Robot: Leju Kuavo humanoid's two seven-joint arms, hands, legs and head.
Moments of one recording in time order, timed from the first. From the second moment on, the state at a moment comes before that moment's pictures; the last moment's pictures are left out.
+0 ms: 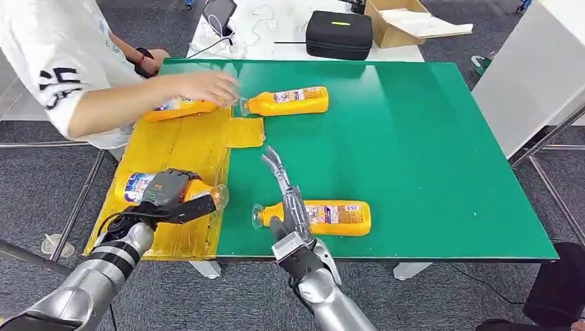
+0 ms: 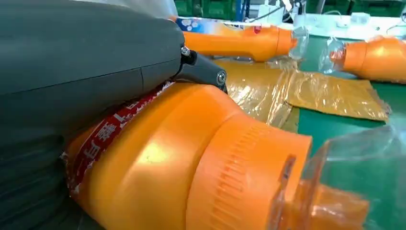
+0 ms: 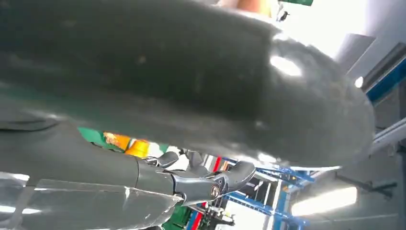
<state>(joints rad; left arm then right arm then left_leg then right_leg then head) -0.64 0.05 -0.38 -0.42 -0.95 0.10 -0.59 -0.20 0.25 0.55 -1.23 0.27 -0.30 -0.67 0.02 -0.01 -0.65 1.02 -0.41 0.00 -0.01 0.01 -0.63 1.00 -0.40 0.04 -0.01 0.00</state>
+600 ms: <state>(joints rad) -0.64 0.05 -0.39 -0.39 -0.97 0.02 -0.56 -0.21 0.25 0.55 -1.18 0.26 -0.26 -0.66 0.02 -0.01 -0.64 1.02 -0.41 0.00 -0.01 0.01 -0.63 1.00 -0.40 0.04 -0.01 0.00</state>
